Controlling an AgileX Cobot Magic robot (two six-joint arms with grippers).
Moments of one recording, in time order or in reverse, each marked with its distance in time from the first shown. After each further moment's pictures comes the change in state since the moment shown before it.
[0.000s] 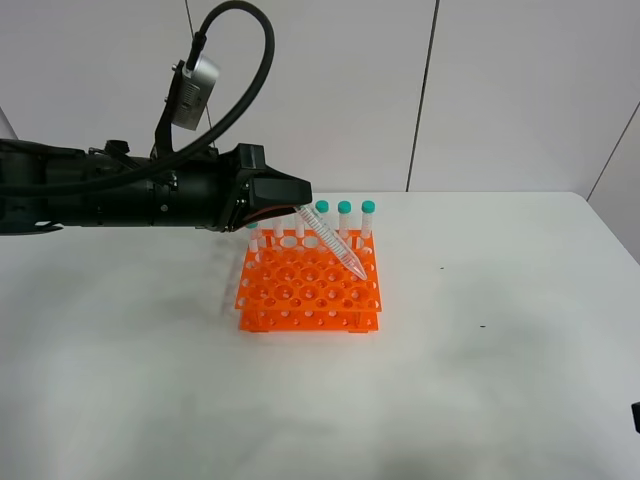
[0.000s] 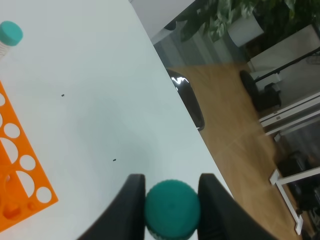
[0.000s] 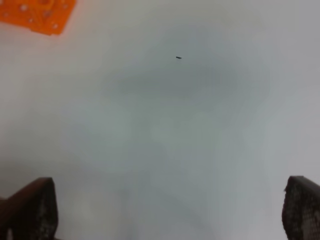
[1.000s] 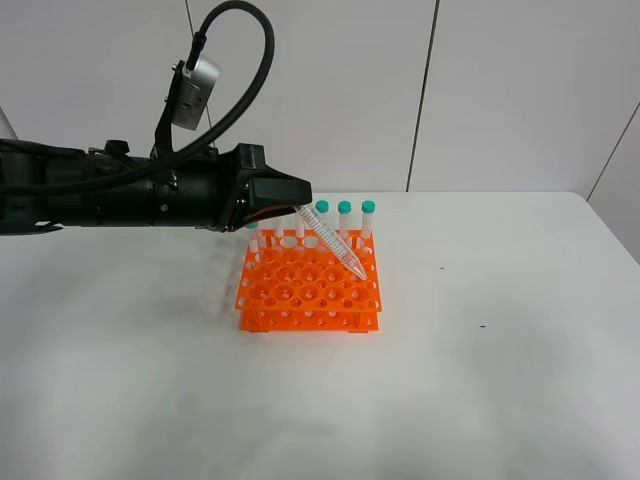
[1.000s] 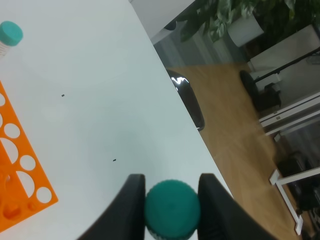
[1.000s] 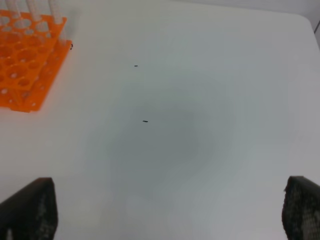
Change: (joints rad) left arm 0.000 0.000 0.000 0.000 0.000 0.000; right arm -0.067 -0.278 0.001 0.004 0.001 0.000
